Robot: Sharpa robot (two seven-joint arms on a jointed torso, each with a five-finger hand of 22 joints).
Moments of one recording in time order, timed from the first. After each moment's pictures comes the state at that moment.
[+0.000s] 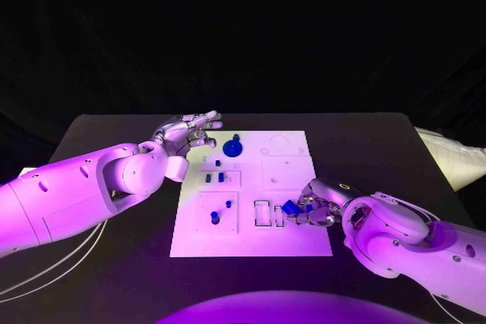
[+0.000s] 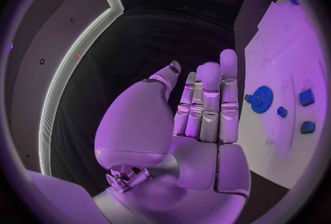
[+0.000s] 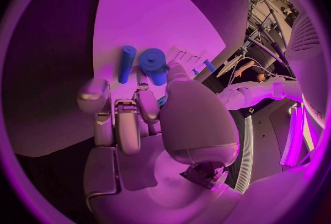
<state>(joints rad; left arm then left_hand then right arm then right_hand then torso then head) 1.15 -0.78 -0.03 1.43 0.15 -0.14 0.29 1.31 -0.10 0.28 0.09 0.07 1.03 0.17 0.11 0.07 1.13 0.10 0.20 0.14 1.25 0.02 1.01 0.53 0.16 1.20 0.12 0.57 0.87 0.66 -1.03 0.27 1.93 -1.66 -0.24 -0.60 1.28 -0.07 -0.08 0.29 0.33 1.05 0.10 0.24 0.14 1.39 0.02 1.25 1.22 1.47 -0.05 1.53 1.31 0.13 1.28 0.06 1.22 0.89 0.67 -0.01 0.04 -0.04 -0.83</state>
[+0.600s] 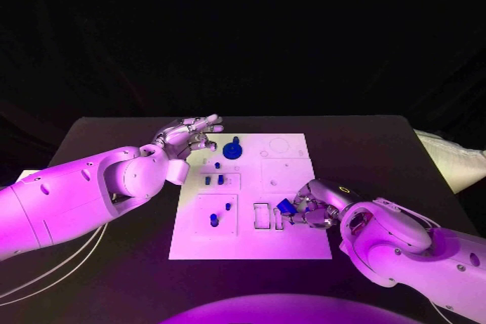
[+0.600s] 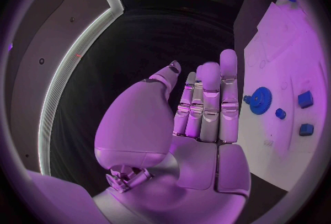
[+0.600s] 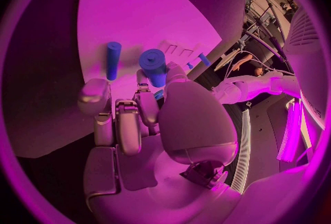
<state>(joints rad) 1.15 -0.78 -0.03 1.43 0.15 -0.14 0.29 1.31 -0.10 0.28 0.09 0.07 1.03 0.17 0.11 0.07 1.13 0.10 0.20 0.14 1.25 0.02 1.01 0.53 0.16 1.20 0.12 0.57 0.87 0.65 -1.04 0.27 1.97 -1.65 -0.33 -0.60 1.29 -0.01 -0.09 0.29 0.42 1.08 0.08 0.28 0.16 1.40 0.00 1.27 1.26 1.47 -0.07 1.53 1.31 0.13 1.29 0.05 1.22 0.91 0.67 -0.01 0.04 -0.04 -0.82</state>
